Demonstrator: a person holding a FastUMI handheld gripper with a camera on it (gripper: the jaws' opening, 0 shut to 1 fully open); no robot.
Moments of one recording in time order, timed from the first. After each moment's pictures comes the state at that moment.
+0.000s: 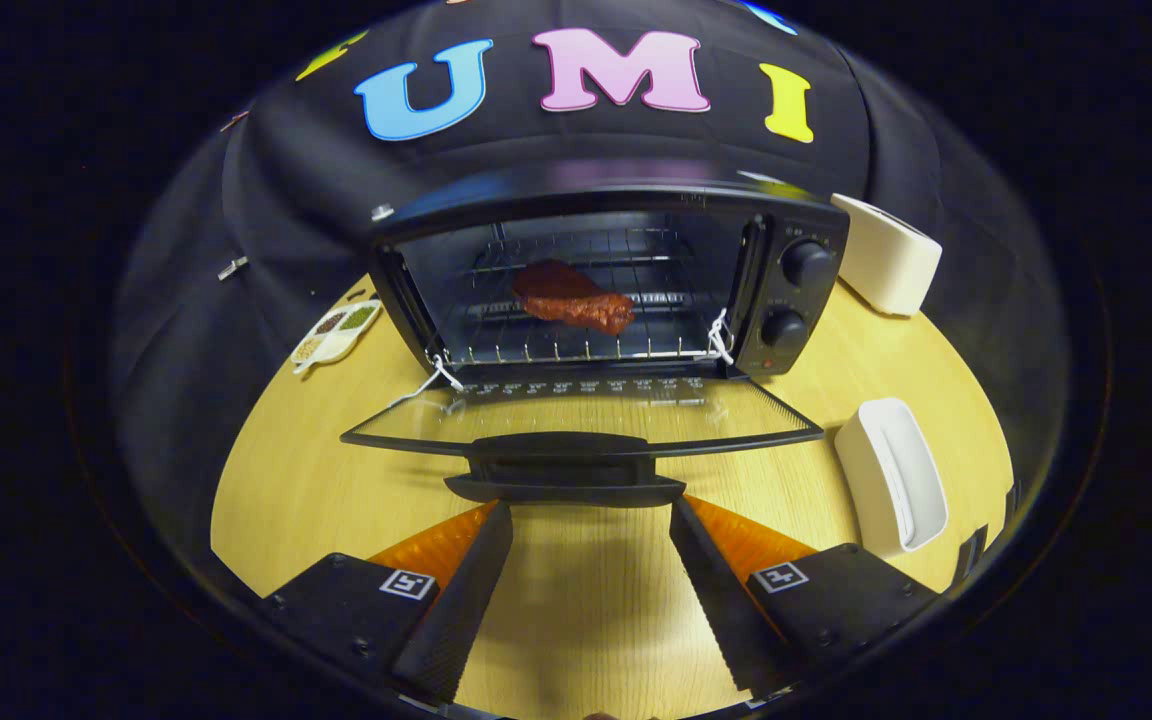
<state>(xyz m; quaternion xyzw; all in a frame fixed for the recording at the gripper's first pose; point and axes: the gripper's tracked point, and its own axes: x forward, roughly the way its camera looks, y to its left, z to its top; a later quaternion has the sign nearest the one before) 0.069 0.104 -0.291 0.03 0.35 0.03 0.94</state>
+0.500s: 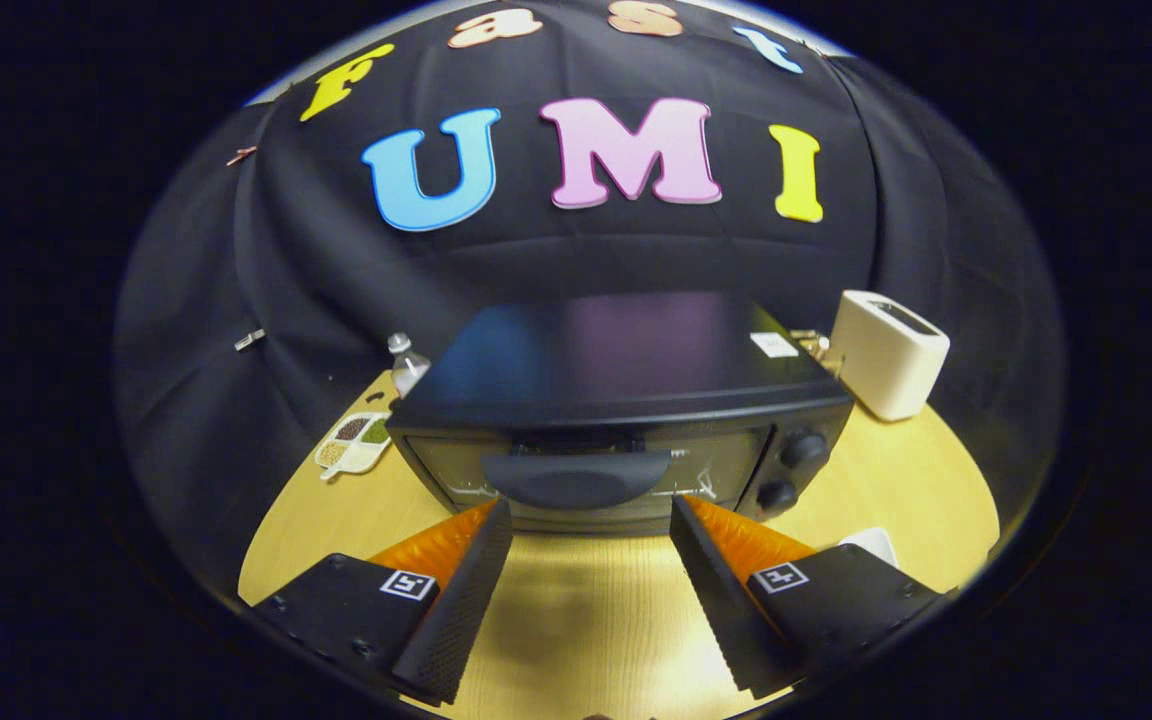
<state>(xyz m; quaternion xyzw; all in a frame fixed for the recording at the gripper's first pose) 0.145 0.106 -0.181 0.04 0.23 0.05 0.97</state>
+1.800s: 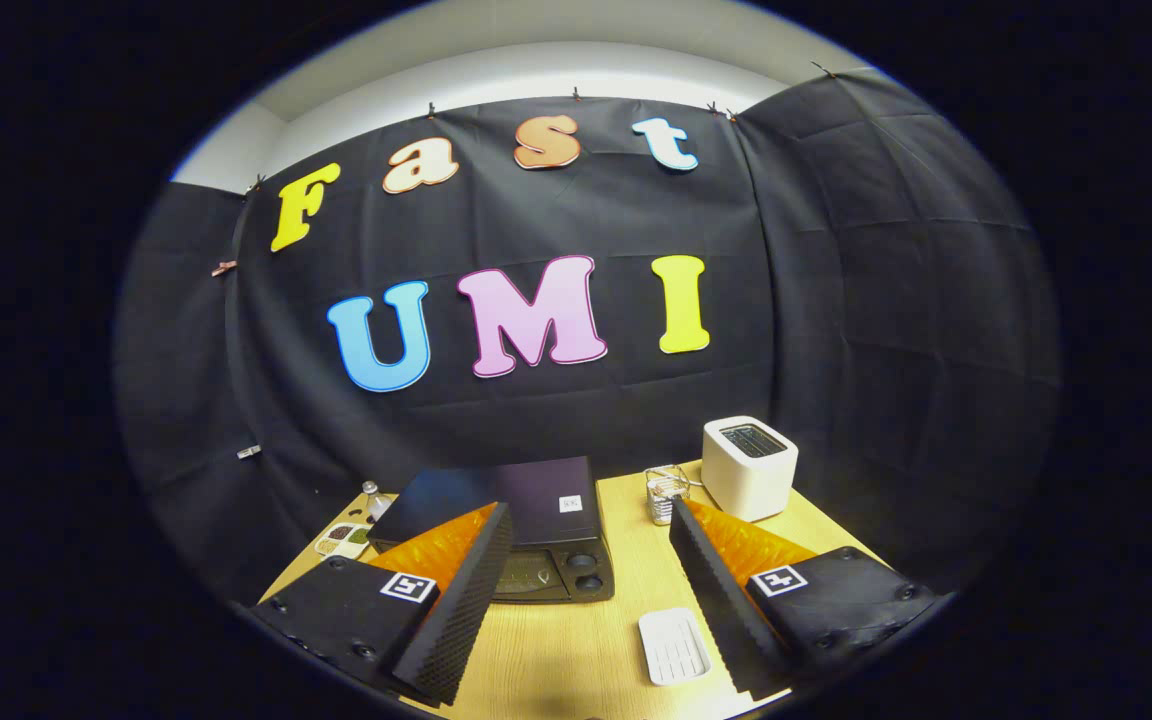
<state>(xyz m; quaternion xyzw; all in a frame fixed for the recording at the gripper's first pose) 0.057 -0.093 -0.016 0.09 0.08 -0.03 0.99</state>
